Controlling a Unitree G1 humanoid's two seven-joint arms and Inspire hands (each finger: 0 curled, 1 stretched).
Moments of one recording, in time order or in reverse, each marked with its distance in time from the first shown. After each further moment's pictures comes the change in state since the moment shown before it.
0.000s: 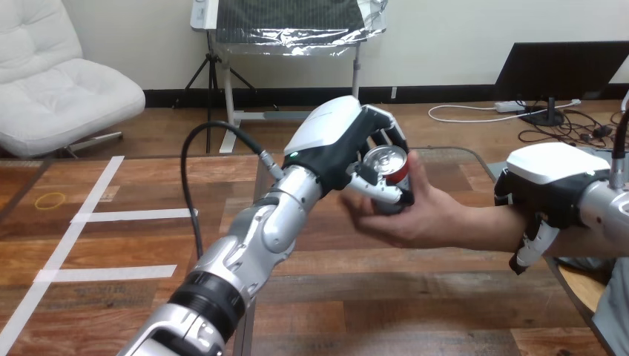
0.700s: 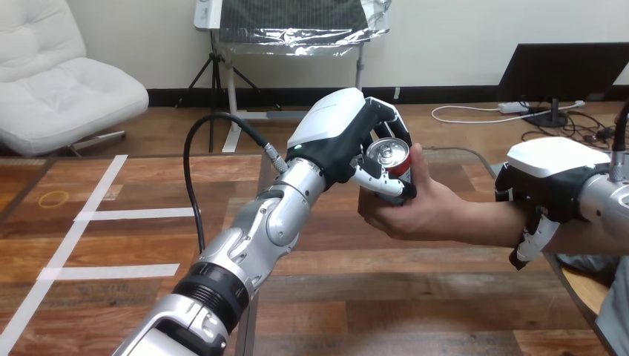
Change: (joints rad) left arm -0.042 -0.020 -0.009 0.043 0.003 0.000 0.020; right arm -0.022 0.003 0.000 -0.001 0.000 0.017 0.024
